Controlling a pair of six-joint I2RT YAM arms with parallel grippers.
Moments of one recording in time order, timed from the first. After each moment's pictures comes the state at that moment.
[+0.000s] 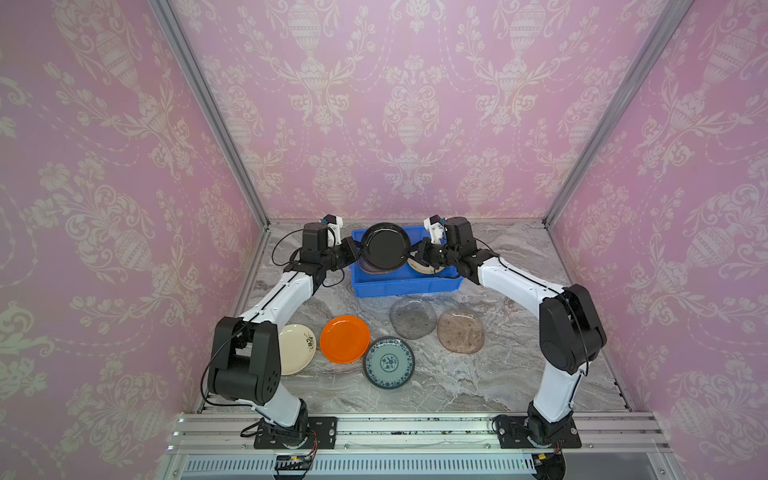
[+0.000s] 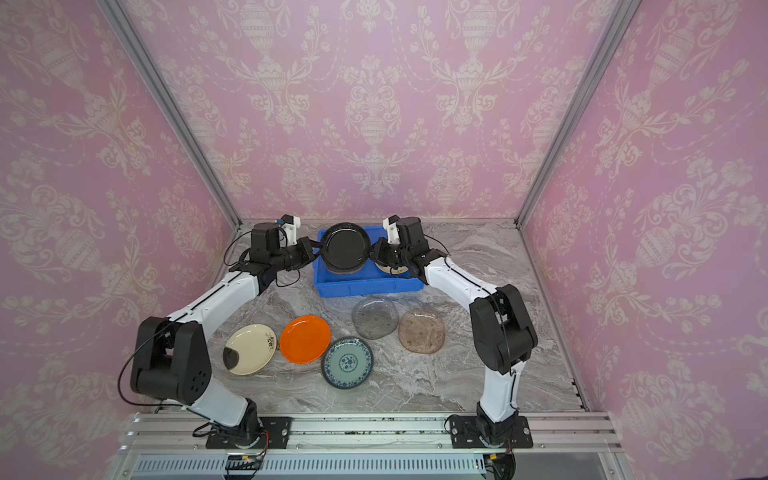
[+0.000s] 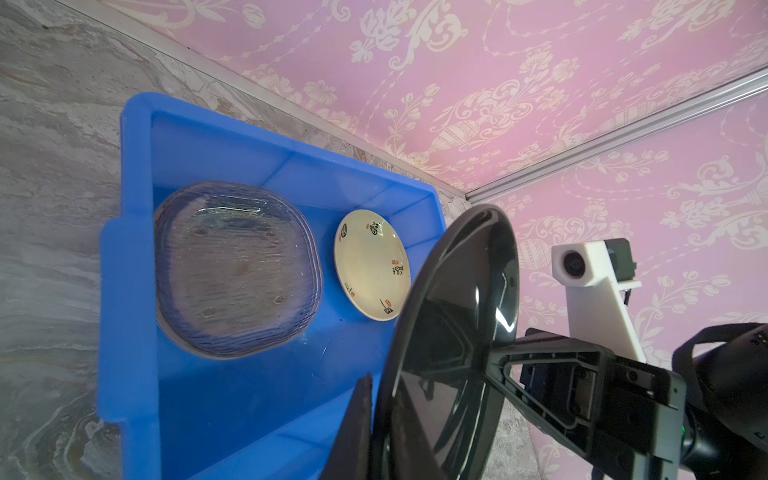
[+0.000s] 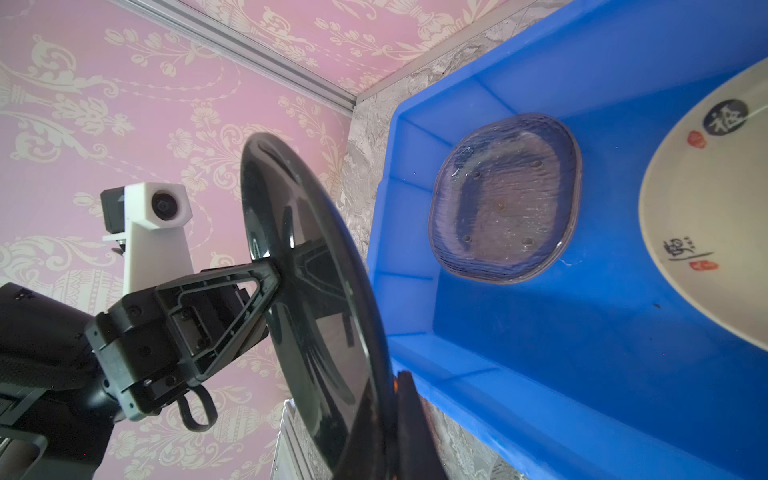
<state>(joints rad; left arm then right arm) -0.14 1.59 1.12 -0.02 0.54 -0.68 0.45 1.85 1.40 -0.03 -0.52 0.82</state>
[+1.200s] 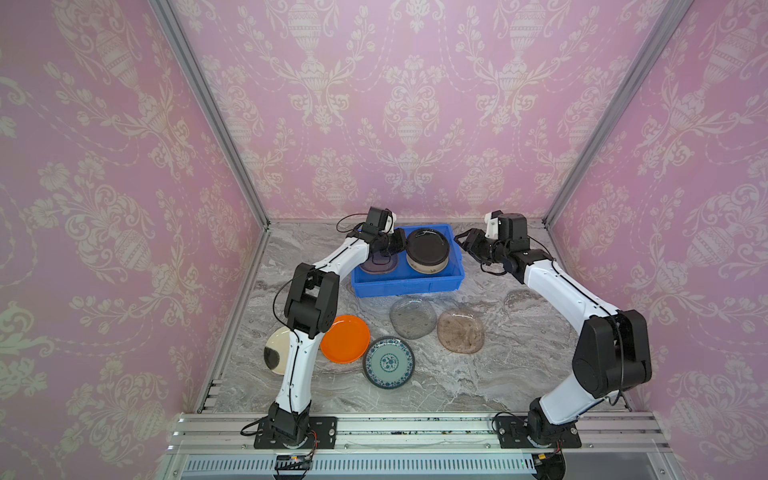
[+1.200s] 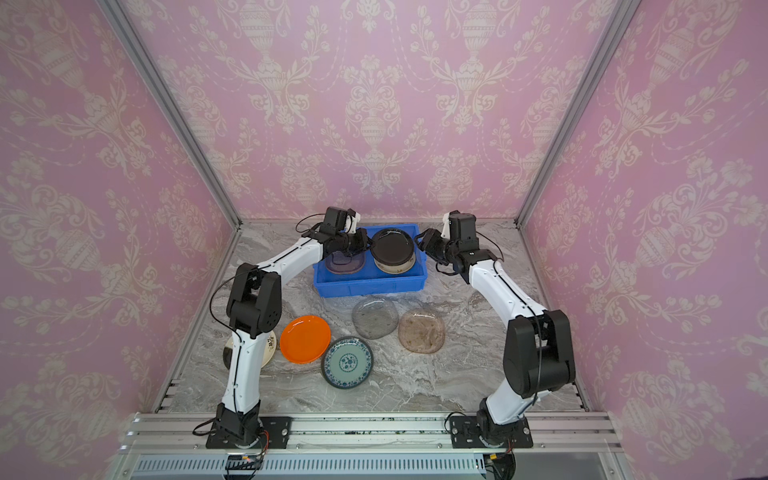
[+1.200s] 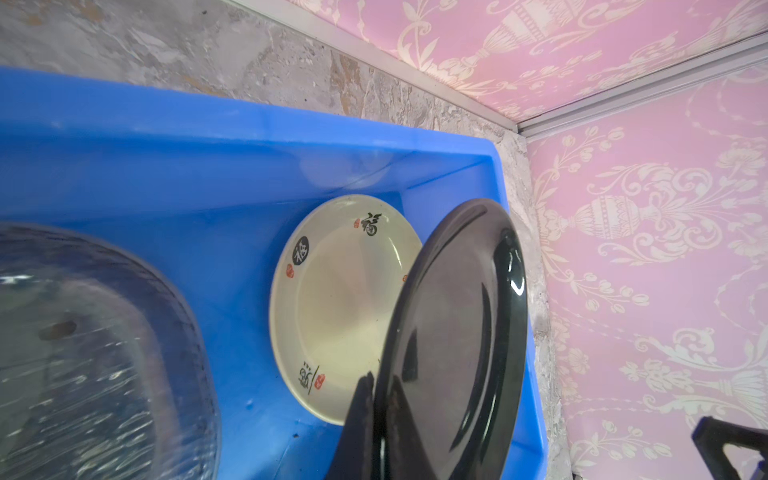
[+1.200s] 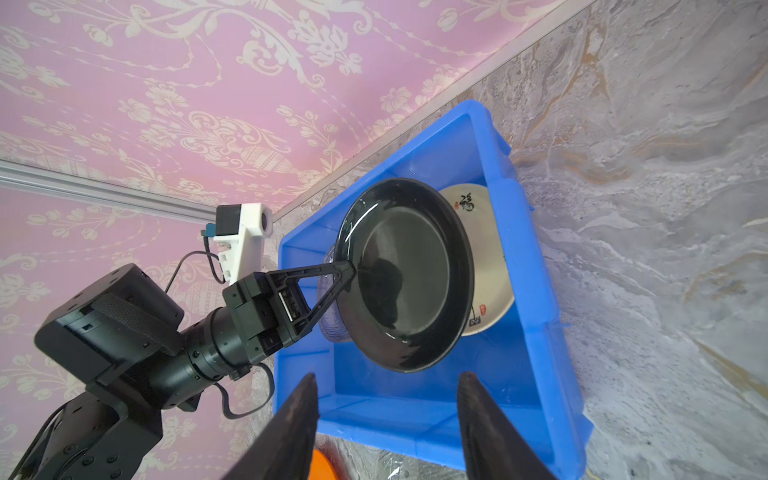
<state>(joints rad) -0.37 2.28 1.90 -0.34 0.45 -0.66 0.16 1.62 1.26 -0.20 -0.35 0.76</state>
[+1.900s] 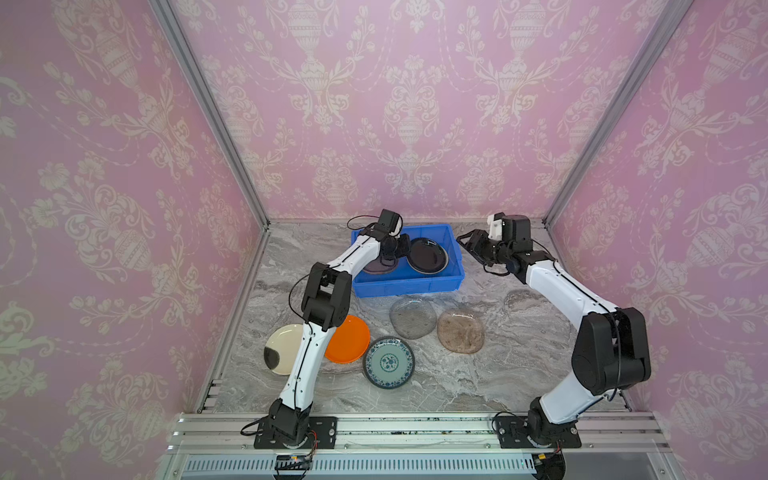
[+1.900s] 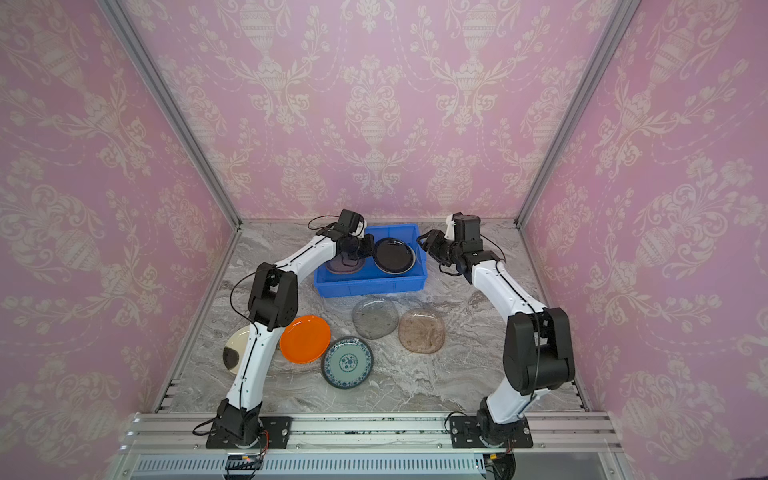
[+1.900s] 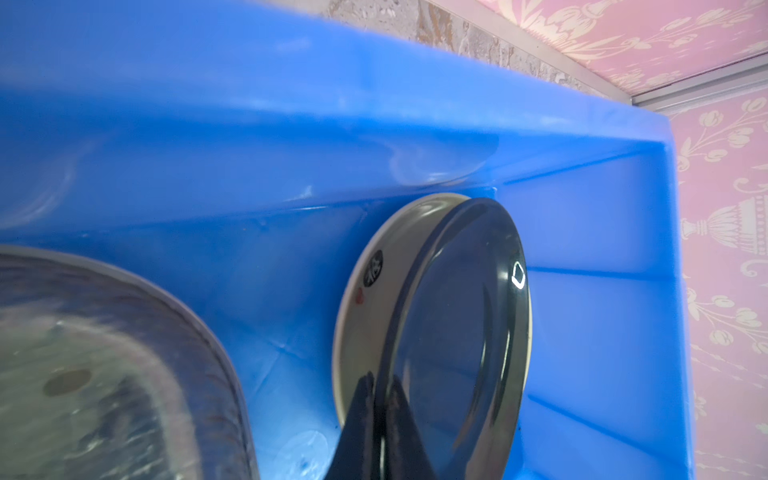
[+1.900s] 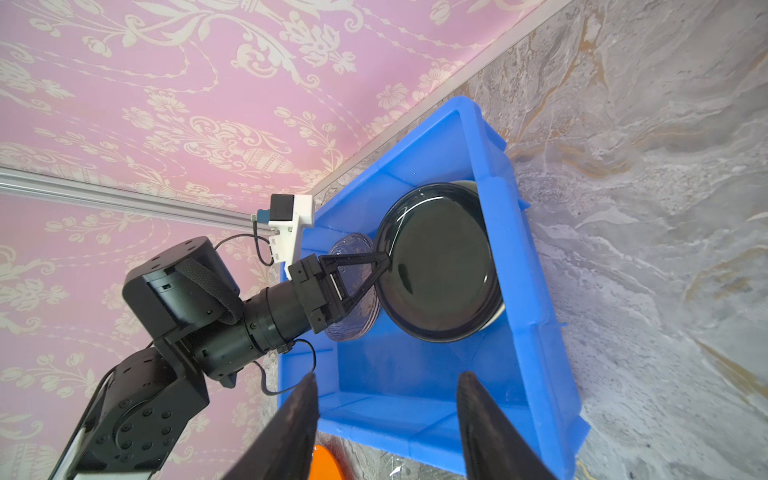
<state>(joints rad) -0.40 2.47 2.14 -0.54 0.32 -0.60 0.13 1.64 1.24 -0.17 -0.42 0.78</state>
